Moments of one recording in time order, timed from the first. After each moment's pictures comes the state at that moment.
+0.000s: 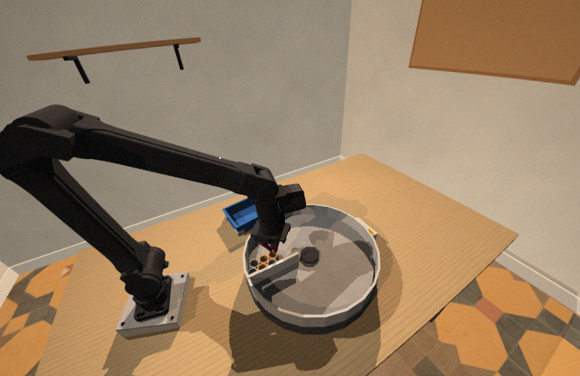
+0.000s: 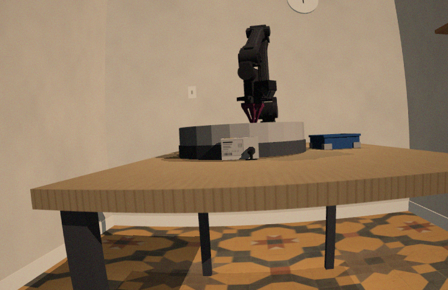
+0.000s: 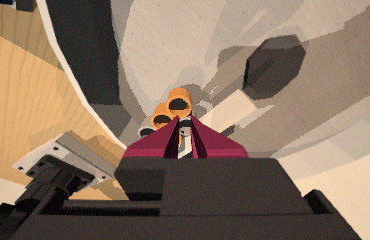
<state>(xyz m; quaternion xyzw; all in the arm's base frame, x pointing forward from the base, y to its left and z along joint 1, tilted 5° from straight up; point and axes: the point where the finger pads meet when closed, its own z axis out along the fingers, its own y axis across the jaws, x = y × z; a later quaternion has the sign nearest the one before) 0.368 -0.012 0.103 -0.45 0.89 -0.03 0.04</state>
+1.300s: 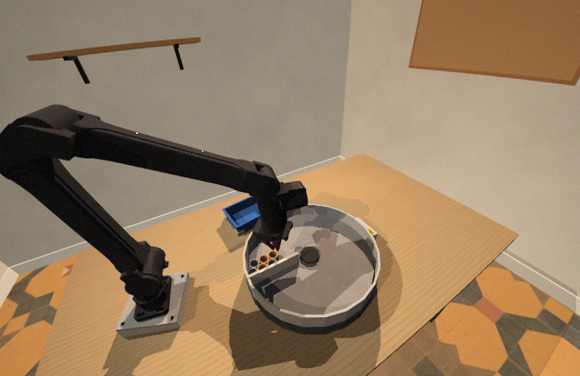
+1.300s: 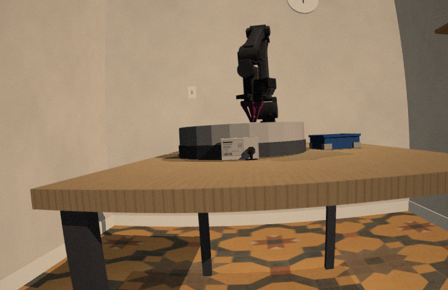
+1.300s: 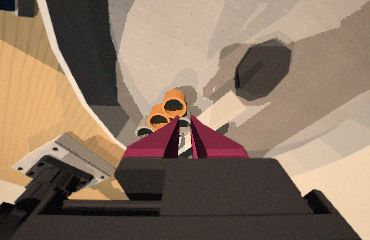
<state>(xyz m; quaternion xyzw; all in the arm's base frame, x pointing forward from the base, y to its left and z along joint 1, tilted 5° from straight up) 0.375 -0.012 0.110 -0.45 0.89 -0.03 0.04</state>
